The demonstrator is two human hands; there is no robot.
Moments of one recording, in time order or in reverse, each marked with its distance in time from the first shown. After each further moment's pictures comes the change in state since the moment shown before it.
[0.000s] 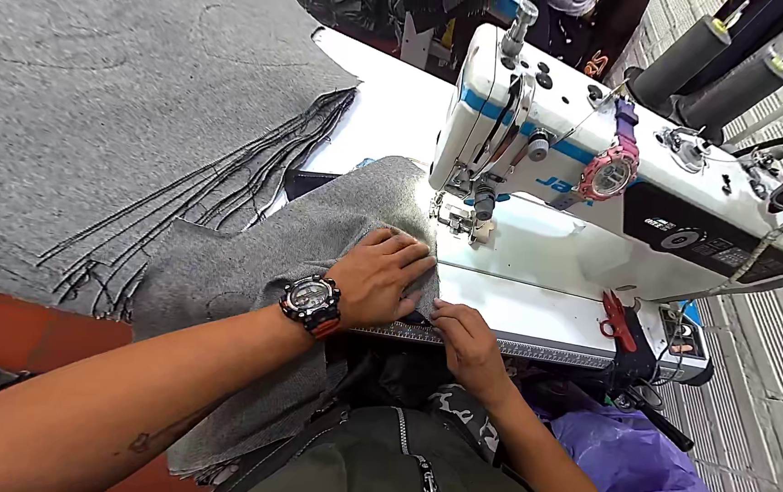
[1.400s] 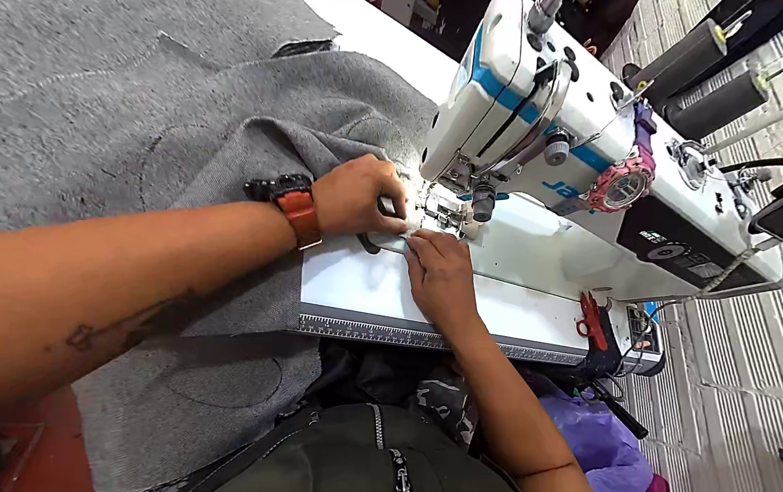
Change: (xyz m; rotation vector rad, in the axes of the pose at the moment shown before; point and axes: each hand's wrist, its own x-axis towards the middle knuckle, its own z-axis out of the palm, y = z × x) left_hand 0.059 -0.096 0.009 -0.440 0.028 -0.038; right_hand 0.085 0.034 0.032 -0.260 -0.048 0.165
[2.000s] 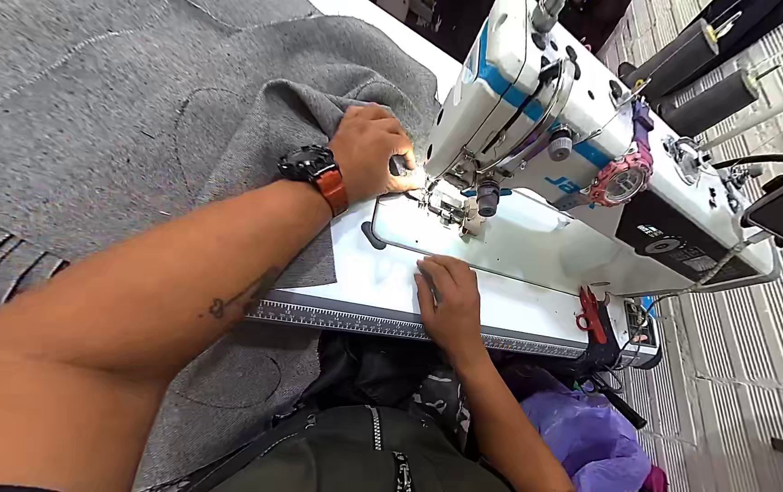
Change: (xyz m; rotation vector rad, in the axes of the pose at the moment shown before) left_hand 0.030 -0.030 0.000 0.215 0.191 -0.126; right_hand -0.043 -0.010 -0.006 0.035 0.073 0.054
